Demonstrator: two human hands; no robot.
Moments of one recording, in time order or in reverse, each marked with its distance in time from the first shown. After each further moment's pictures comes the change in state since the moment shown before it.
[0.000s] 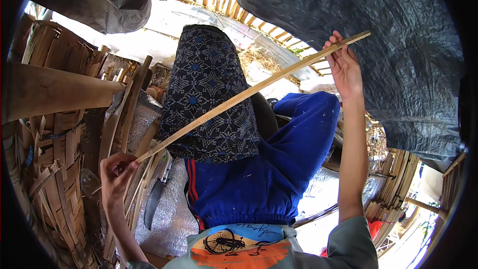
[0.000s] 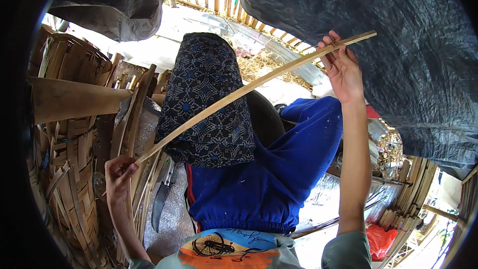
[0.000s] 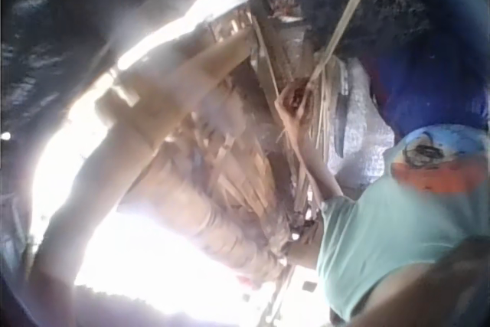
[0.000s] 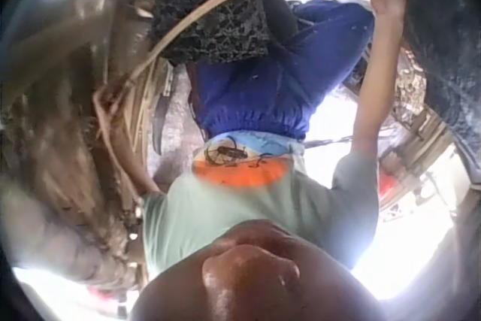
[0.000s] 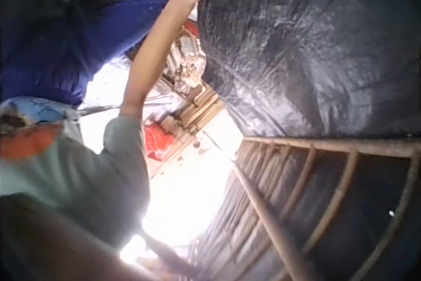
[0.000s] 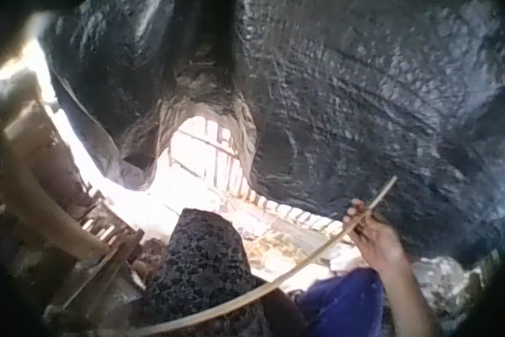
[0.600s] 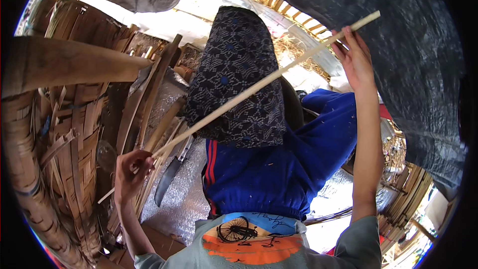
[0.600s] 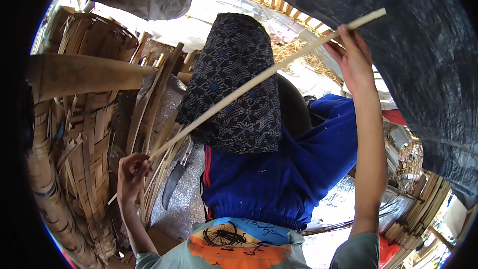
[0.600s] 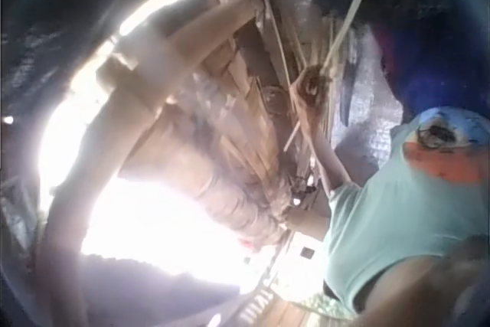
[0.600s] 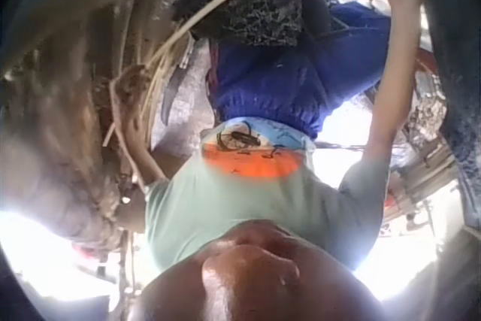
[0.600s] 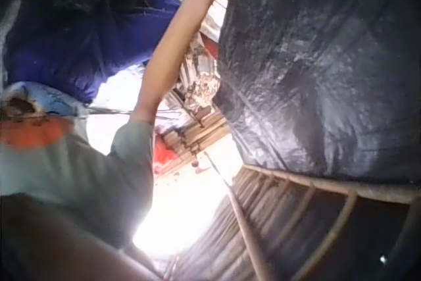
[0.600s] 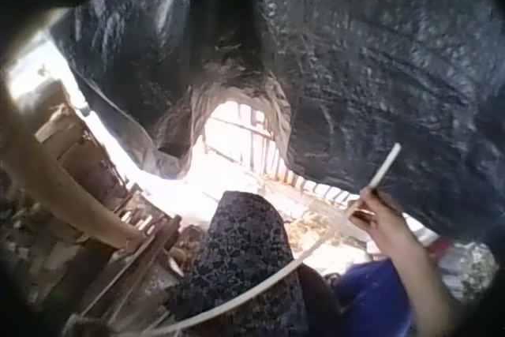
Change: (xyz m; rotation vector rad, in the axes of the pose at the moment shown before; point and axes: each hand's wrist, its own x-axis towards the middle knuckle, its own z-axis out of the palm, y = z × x) left_hand -0.047 0.020 0.002 0.254 0.008 -0.060; right_hand 0.015 0.044 0.048 -0.289 0.283 0.104
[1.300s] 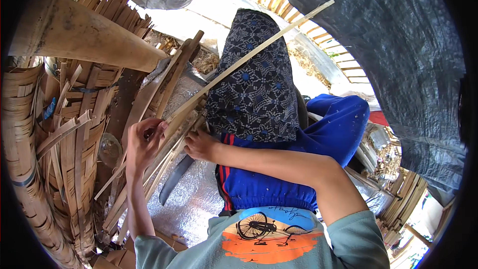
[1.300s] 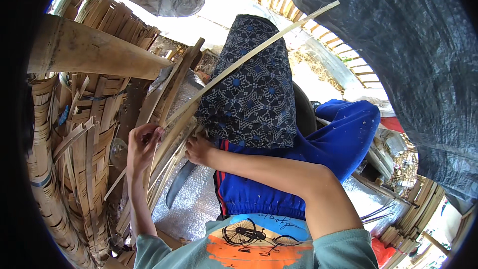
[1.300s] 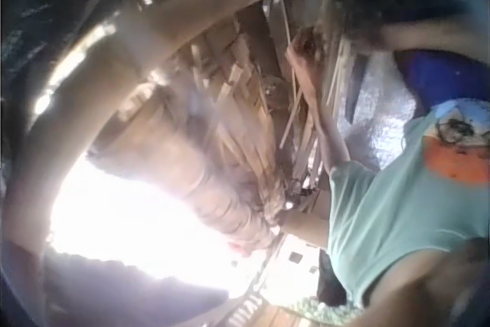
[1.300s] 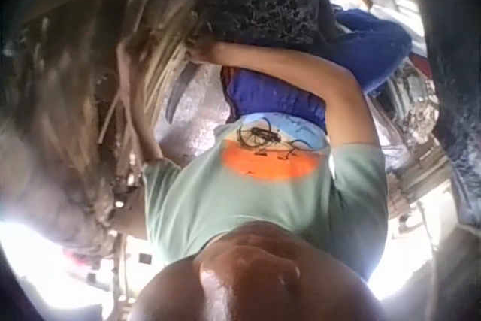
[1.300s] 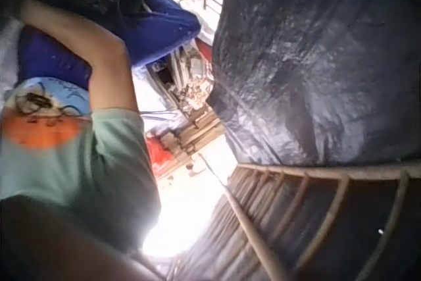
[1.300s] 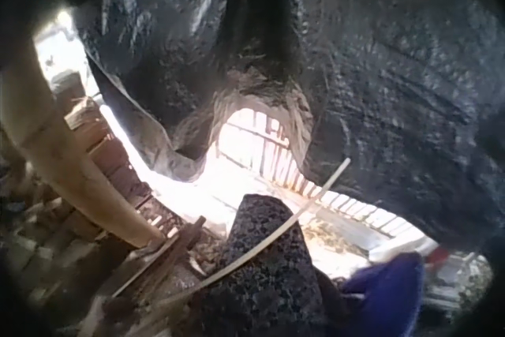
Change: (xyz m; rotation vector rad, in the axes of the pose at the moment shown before) left_hand 0.038 -0.022 -0.002 0.014 0.169 0.077; right_hand -0.240 0.273 0.207 -1.278 -1.099 -1.270
